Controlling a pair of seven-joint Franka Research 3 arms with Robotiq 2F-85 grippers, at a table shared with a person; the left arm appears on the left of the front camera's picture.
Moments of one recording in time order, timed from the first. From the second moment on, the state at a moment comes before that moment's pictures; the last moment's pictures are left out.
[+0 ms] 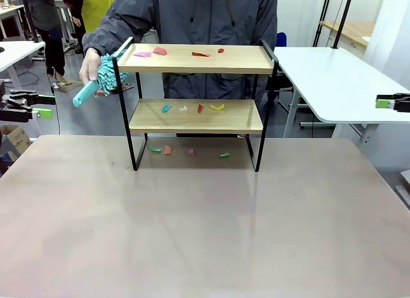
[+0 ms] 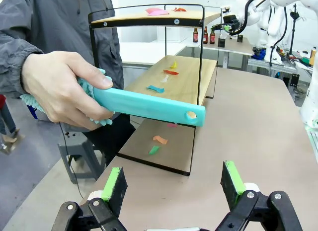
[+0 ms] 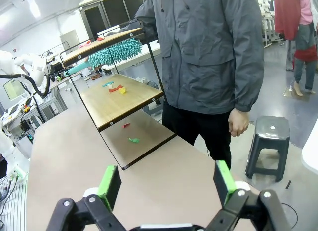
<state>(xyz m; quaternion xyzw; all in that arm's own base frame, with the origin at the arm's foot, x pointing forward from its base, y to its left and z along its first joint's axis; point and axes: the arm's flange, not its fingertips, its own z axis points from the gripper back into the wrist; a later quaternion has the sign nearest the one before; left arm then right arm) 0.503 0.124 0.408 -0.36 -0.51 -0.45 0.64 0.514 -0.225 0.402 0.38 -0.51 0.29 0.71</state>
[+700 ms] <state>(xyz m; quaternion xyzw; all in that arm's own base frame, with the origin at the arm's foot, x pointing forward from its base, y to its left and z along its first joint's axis) 0.501 0.131 0.423 -0.34 -0.50 -0.43 0.67 0.514 -0.225 0.402 0.38 -0.51 0.29 0.71</state>
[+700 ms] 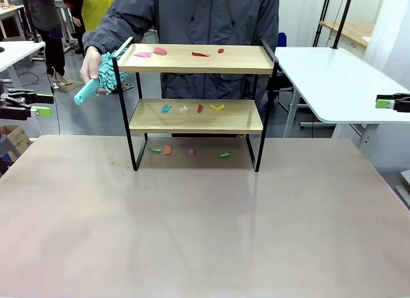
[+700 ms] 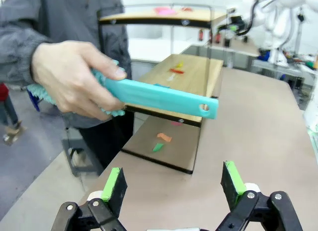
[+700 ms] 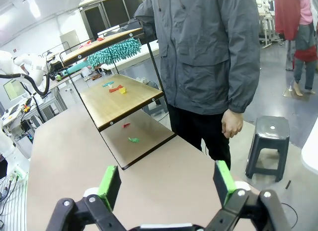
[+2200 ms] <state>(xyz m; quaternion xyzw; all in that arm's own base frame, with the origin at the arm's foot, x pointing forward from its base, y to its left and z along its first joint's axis) 0.396 -0.023 0.642 -0.07 -0.32 -0.17 0.93 0.514 -0.226 0.400 0.38 -0.51 0.29 0.71</state>
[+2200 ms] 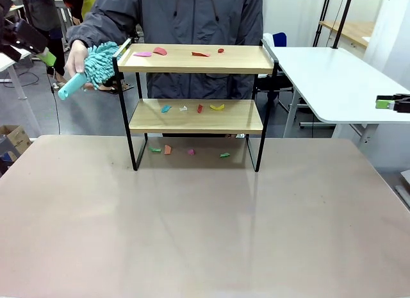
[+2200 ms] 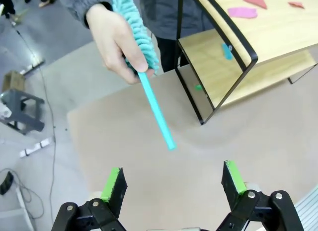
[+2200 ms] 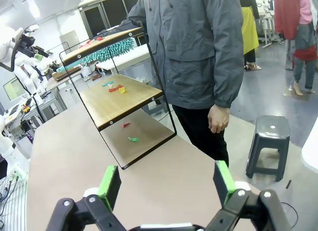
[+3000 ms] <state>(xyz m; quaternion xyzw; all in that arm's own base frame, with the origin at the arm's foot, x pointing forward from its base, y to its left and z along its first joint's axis) 0.432 -0.073 0.574 -0.01 -0.37 -0.08 0.93 0.514 -0.226 0.400 0.38 -0.51 0.29 0.71</state>
